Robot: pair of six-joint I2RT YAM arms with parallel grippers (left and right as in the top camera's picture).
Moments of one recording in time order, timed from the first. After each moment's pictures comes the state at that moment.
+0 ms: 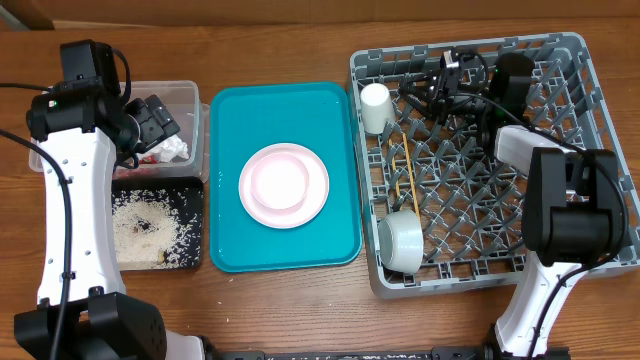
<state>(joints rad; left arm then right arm) 0.20 1.64 1.63 -1.19 -0.09 -0.44 -0.05 2.16 1.27 0.61 -1.29 1.23</state>
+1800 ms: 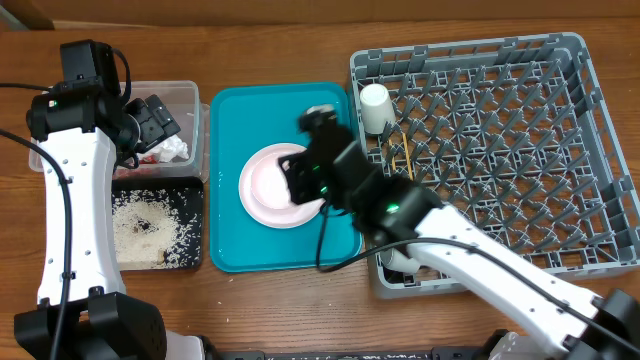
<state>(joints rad) 0.20 1.64 1.63 -1.19 -0.08 -0.44 0.85 1.55 1.26 -0.35 0.01 0.59</state>
